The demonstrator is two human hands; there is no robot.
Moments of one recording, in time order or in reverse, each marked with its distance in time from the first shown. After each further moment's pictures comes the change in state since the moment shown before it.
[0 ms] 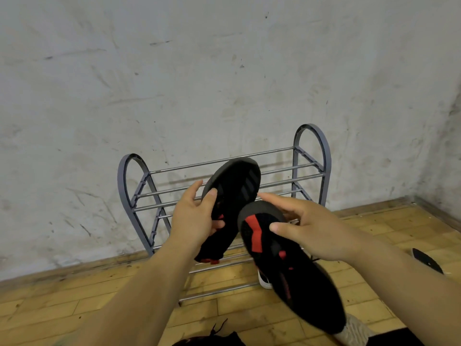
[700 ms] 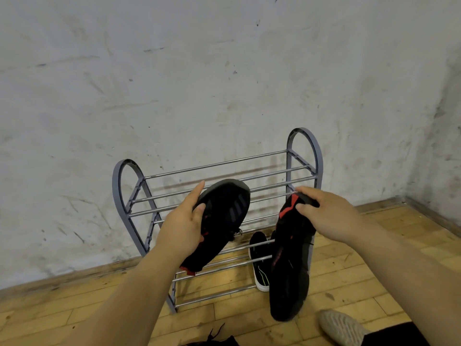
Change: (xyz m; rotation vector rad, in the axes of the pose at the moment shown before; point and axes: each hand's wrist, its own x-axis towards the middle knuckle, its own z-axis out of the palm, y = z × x) left_hand 0.008 -0.012 -0.024 0.641 -0.092 0.287; right_hand 0.010 0.037 -0.035 -0.242 0.267 0.293
